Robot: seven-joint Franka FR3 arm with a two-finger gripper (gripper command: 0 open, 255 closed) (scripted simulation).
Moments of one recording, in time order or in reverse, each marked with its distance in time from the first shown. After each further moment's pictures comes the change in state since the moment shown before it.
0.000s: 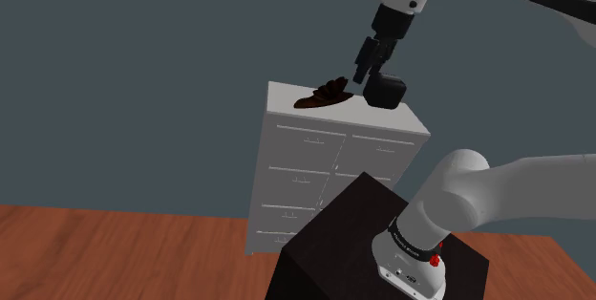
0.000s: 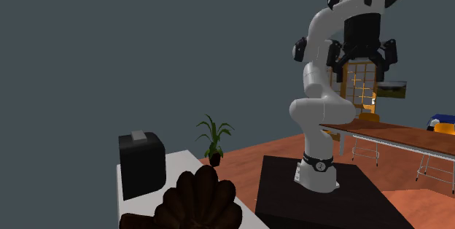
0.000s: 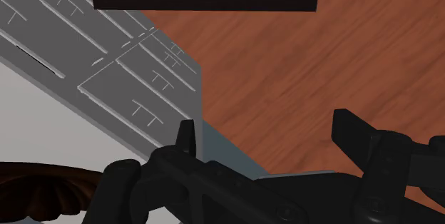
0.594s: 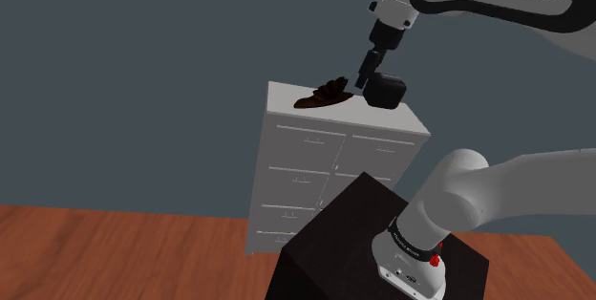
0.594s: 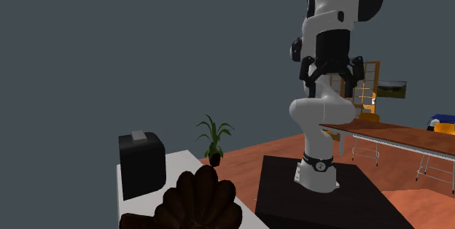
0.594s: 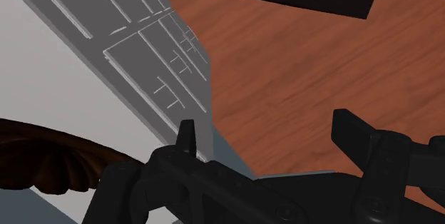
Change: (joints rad) arm 0.011 0.048 -0.157 -0.076 -0.118 0.153 -0.281
